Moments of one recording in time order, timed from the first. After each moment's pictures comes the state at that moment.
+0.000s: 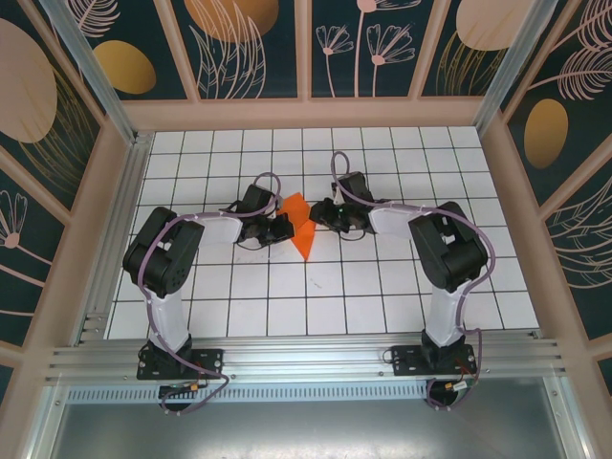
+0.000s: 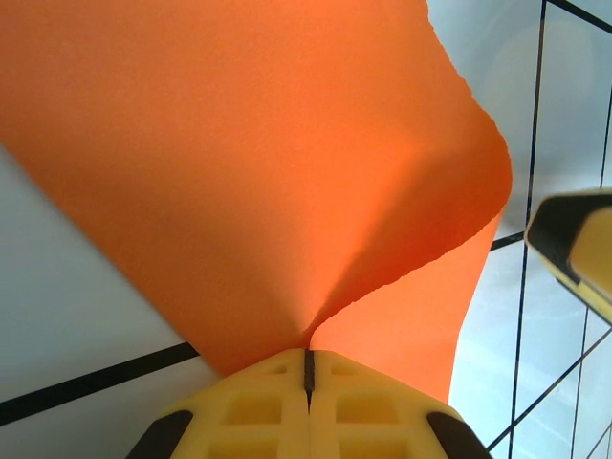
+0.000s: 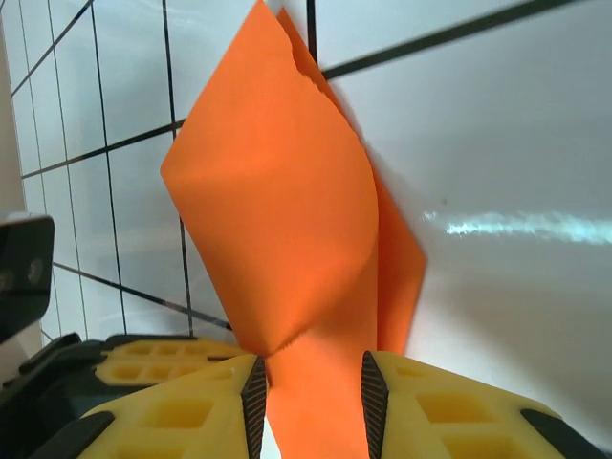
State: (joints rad) left arm -0.49 1.91 1.00 -0.03 0.43 -0.71; right arm 0.52 1.91 1.09 -0.01 -0.42 0.79
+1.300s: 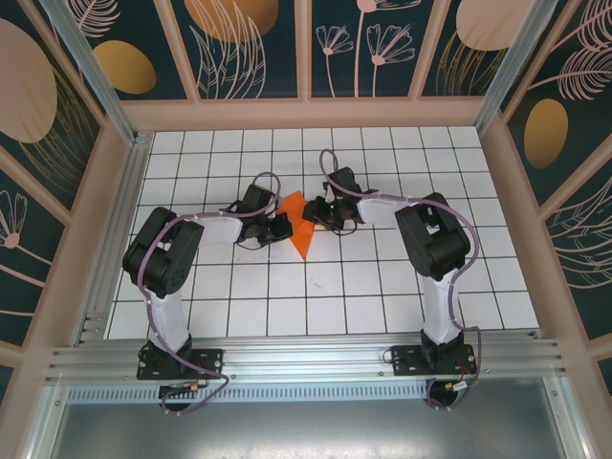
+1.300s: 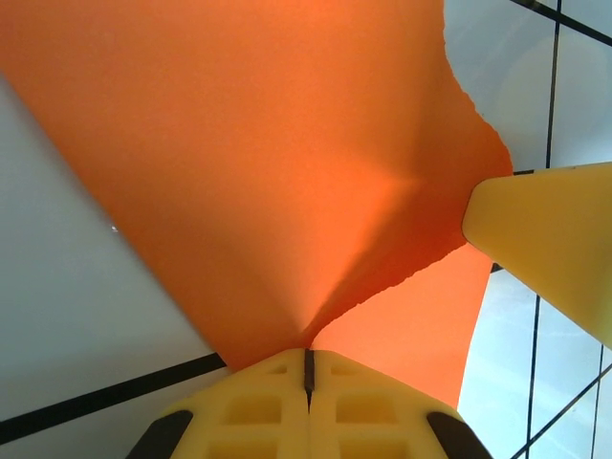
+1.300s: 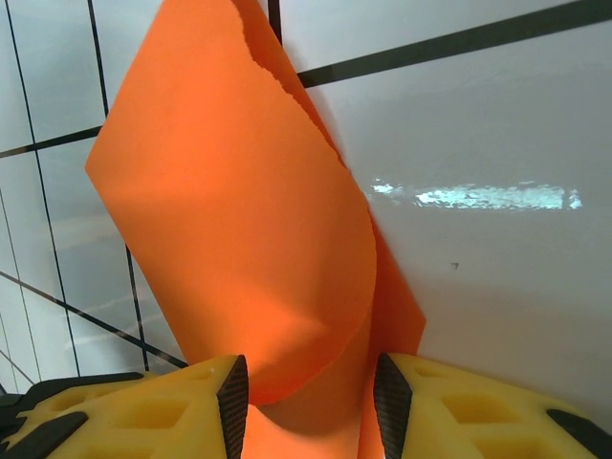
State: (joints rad) left arm -0.48 1.91 1.00 -0.03 0.39 -0.71; right arm 0.54 2.04 1.25 -0.16 -0.40 0.75
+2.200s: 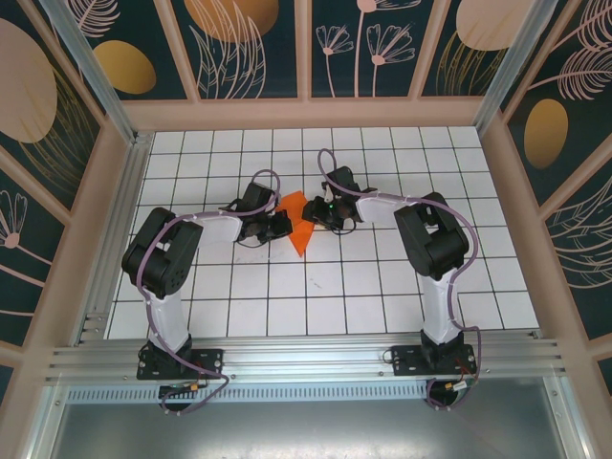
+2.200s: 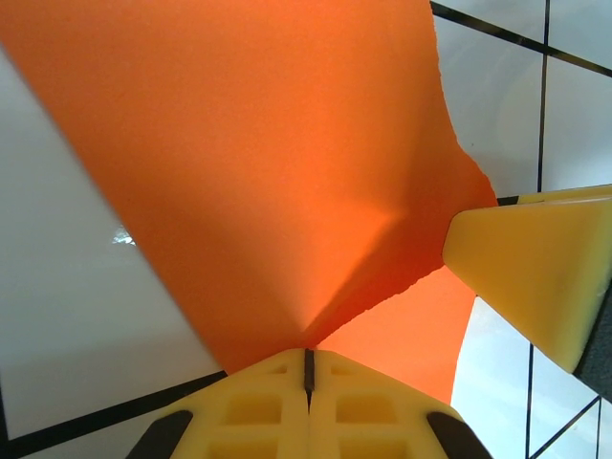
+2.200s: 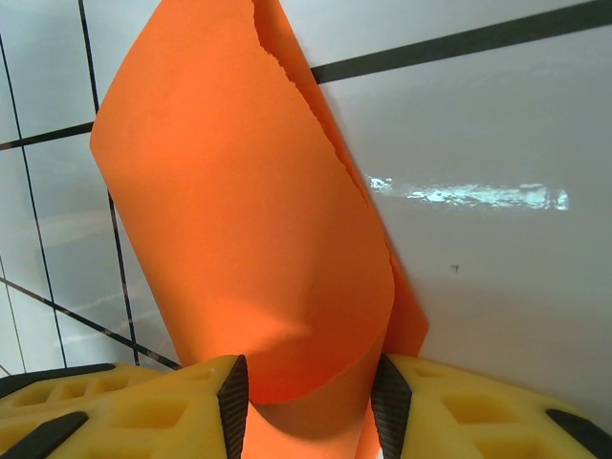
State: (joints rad) left arm -0.48 1.90 1.01 -0.03 0.36 -0.71; right arm 0.54 2.05 1.28 -0.19 -0.39 0.73
